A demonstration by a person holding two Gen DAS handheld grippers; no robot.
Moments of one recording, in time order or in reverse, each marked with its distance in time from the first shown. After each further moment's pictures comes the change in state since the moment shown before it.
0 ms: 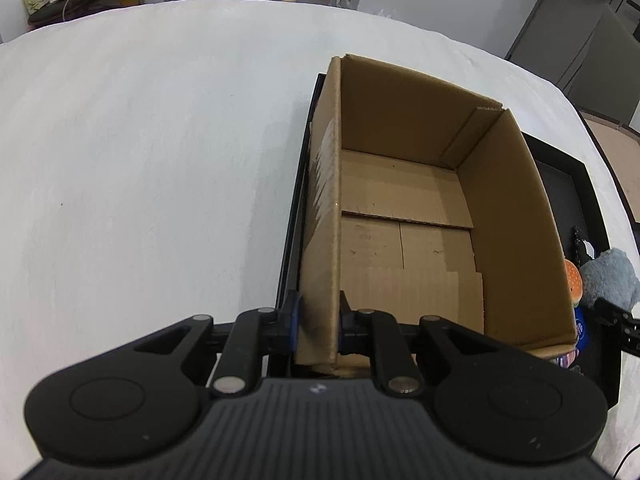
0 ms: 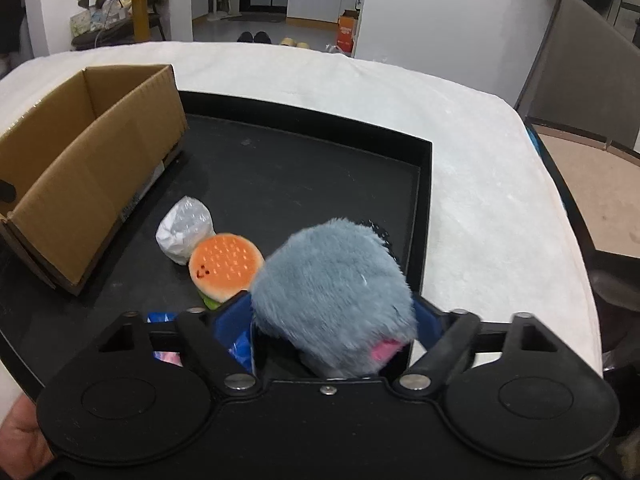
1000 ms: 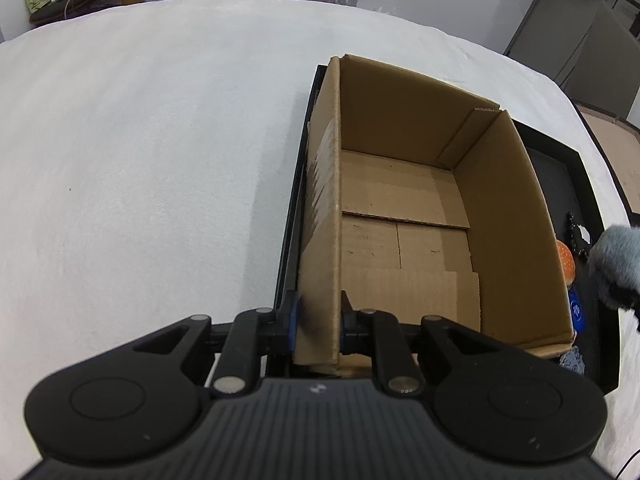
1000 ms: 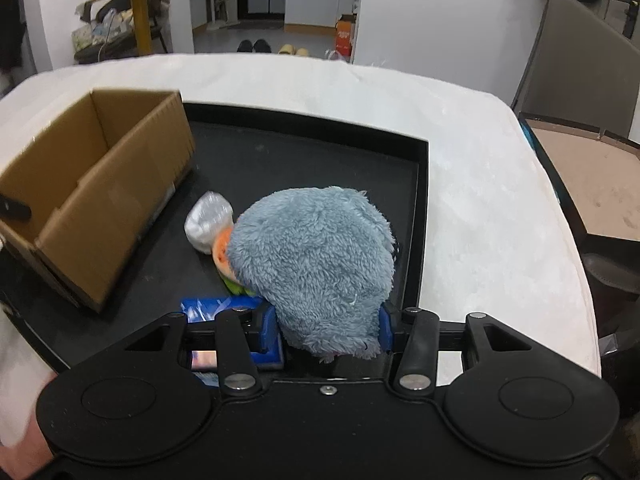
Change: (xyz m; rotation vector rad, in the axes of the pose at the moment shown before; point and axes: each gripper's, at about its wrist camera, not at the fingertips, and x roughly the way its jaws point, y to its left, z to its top) left arm 0.003 0.001 0.000 -0.002 -0.001 0.000; right arm -0.027 0.006 -0.003 0.051 -0.024 0.029
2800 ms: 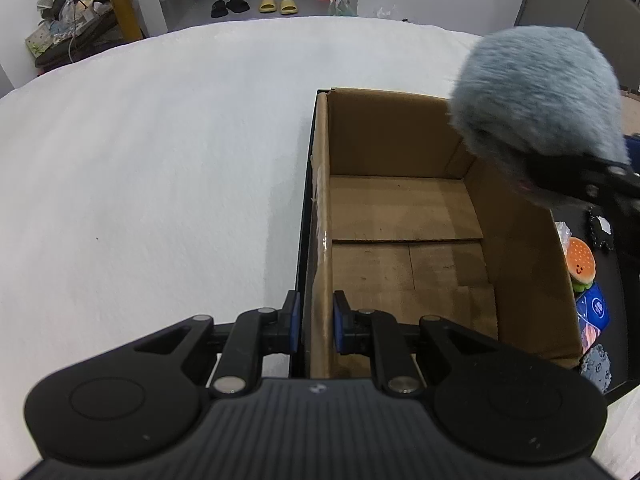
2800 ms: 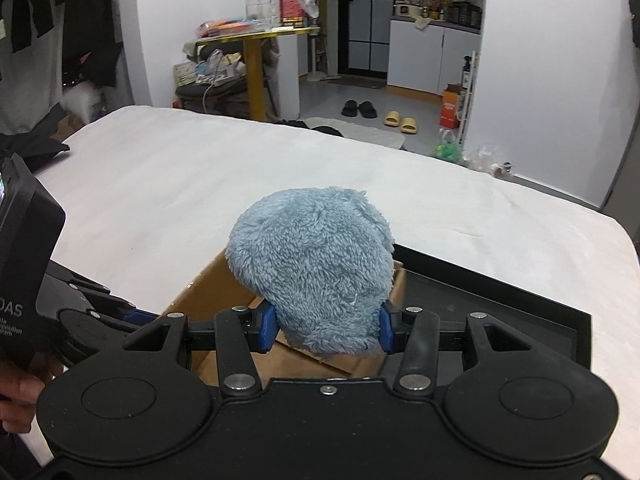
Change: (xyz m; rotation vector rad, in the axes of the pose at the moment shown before) left arm -0.018 -0.020 0.011 0.104 -0.020 0.121; right arm -0.012 0.129 0.107 -0.149 -0.161 0.247
